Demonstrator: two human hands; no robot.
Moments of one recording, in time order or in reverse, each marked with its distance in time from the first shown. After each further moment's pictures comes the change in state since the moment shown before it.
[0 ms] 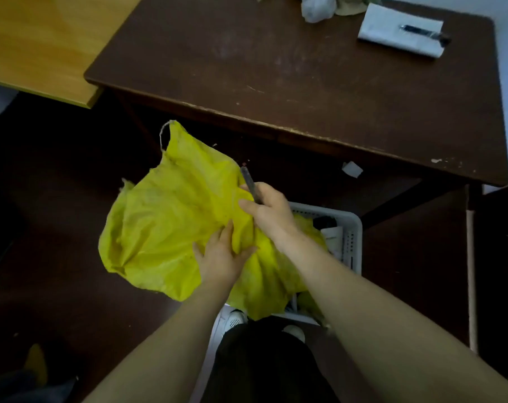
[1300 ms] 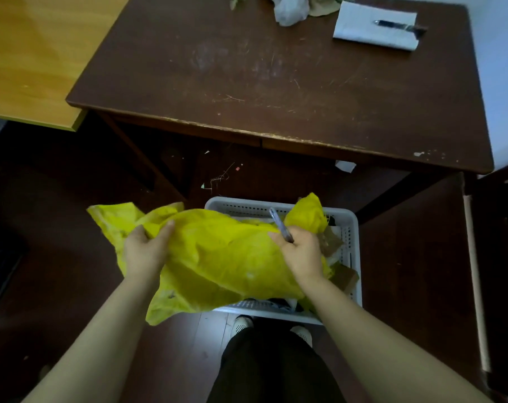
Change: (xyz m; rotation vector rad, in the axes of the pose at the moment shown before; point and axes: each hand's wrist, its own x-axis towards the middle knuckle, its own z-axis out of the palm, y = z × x) left_hand 0.024 -0.019 -0.099 -0.589 0.271 -0.354; right_hand -0.042 0.063 -0.053 -0.418 0.330 0.066
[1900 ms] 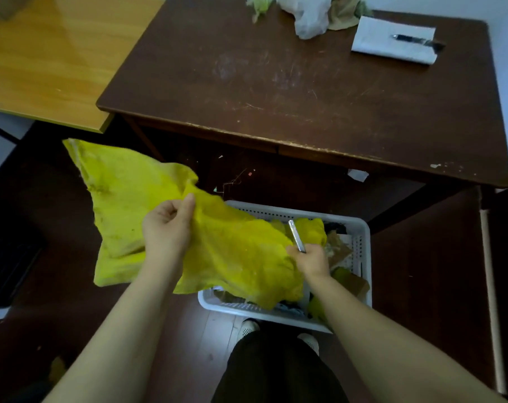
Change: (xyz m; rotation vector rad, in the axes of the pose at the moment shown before) left_hand -0.033 0.056 -0.007 -0.313 -0.029 0.172; right_hand 0.011 0.014 0.016 0.091 -0.060 0.300
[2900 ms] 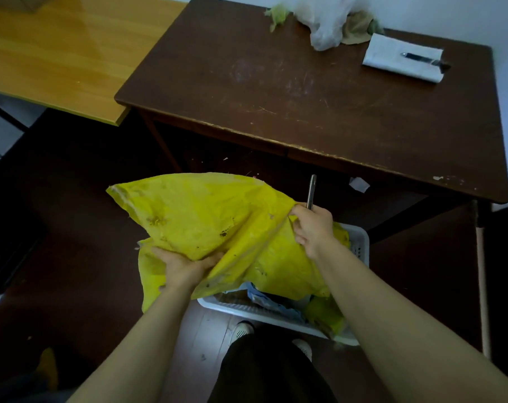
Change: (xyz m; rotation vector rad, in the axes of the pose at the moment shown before) left_hand -0.006 -0.097 -0.024 0.322 -0.033 -0.367; right_hand -0.022 -0.095 -0.017 0.607 -0.068 0.084
